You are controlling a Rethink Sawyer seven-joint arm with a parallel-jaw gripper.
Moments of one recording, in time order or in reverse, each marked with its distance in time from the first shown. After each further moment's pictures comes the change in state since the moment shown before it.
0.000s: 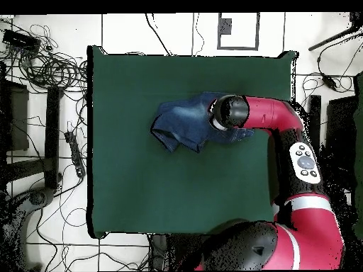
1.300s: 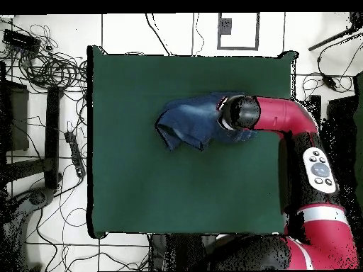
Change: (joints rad) arm -0.027 -0.074 -0.010 0.037 -0.007 -0.024 0.000
